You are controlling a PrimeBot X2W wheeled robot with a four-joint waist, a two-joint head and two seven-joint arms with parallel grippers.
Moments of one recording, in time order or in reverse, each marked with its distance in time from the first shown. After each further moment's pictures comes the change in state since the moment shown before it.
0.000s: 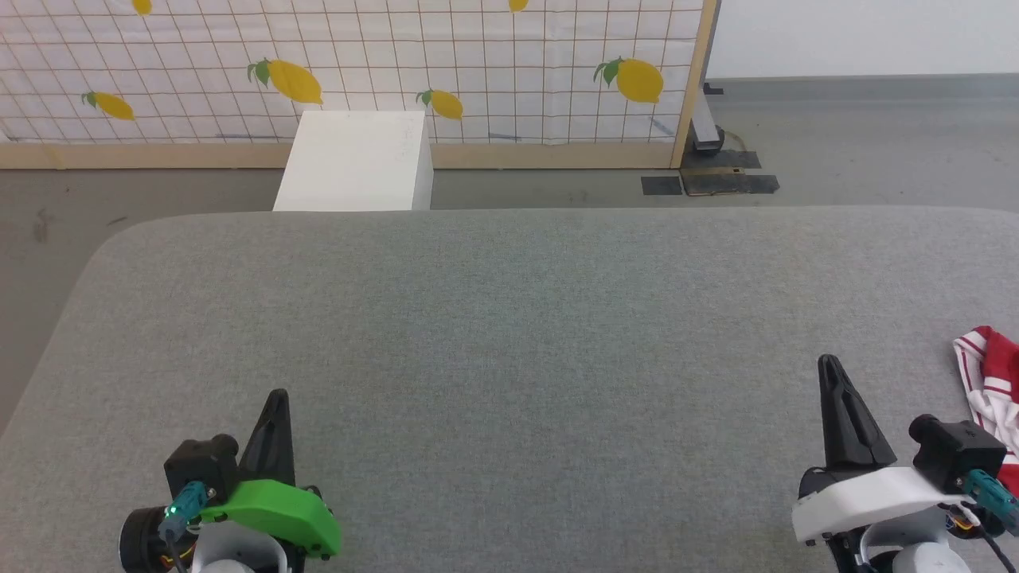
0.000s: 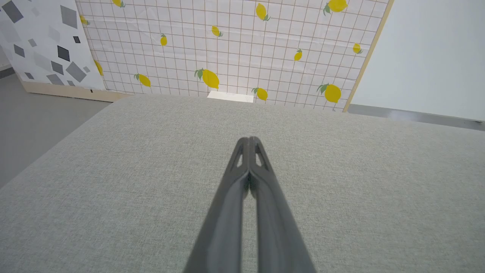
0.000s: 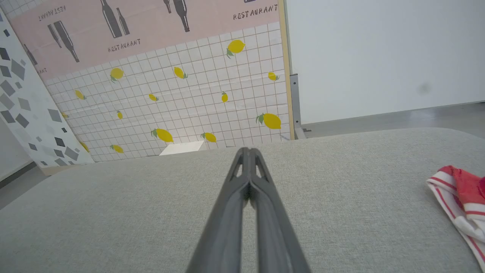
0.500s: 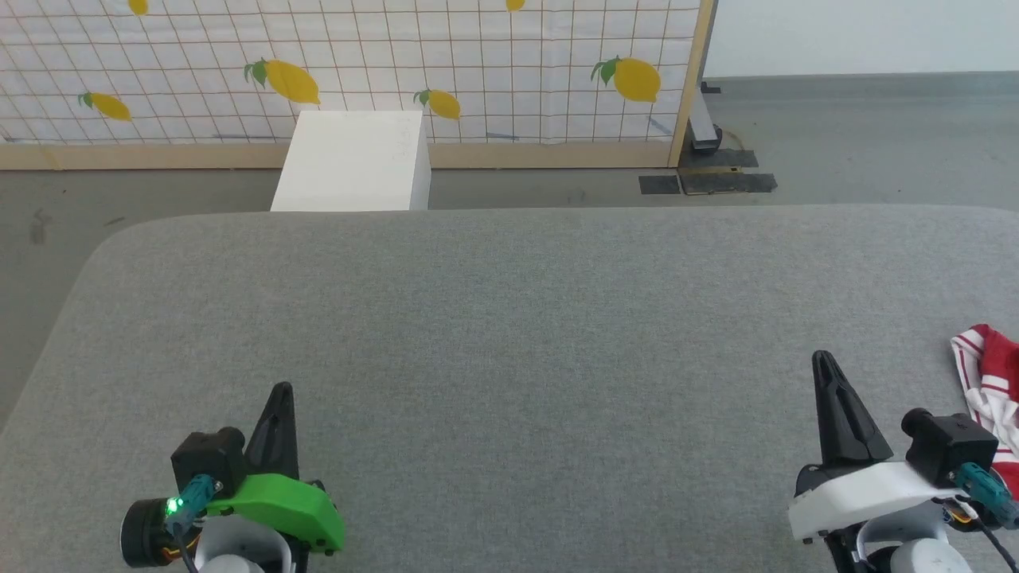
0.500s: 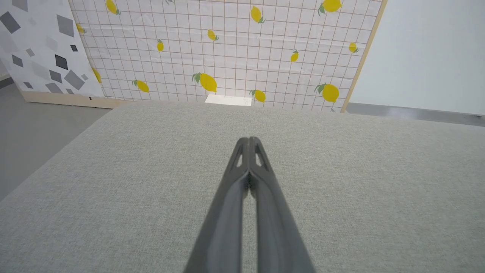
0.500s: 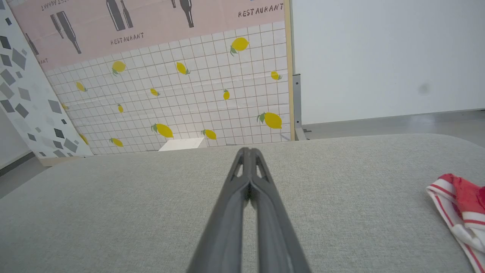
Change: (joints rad) left arm 0.001 -0.011 0.005 -0.033 0.041 0.000 0.027; right arm 0.000 0.000 0.008 -0.025 -0.032 0.000 0.027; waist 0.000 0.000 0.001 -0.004
